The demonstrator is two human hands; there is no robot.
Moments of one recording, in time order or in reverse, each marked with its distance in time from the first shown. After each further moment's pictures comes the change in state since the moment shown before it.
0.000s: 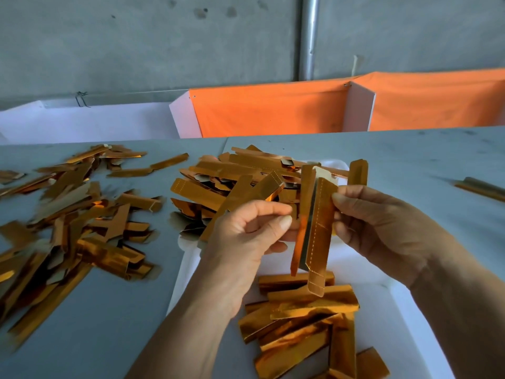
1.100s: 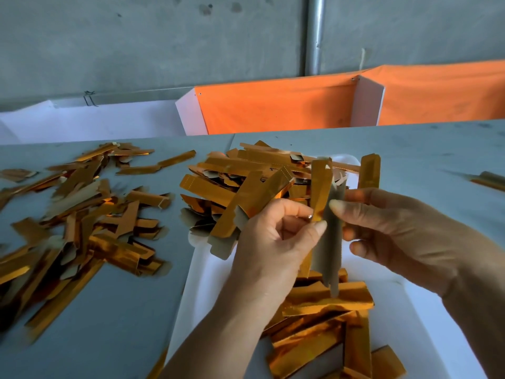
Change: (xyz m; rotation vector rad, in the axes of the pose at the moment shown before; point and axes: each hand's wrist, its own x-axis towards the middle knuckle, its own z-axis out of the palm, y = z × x) left_hand -0.006 -0.005 0.016 0.232 0.016 0.101; right_hand -0.010 -0.003 0.005 -0.255 -0.126 0.040
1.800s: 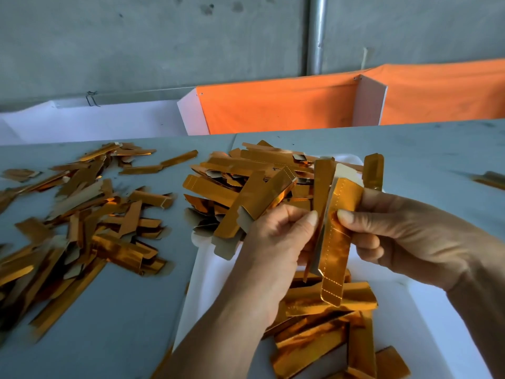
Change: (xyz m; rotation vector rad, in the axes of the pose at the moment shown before) left_hand -0.001 0.005 -0.001 -0.211 -0.093 -0.205; right_hand 0.004 0.001 -0.007 0.016 -0.222 0.015
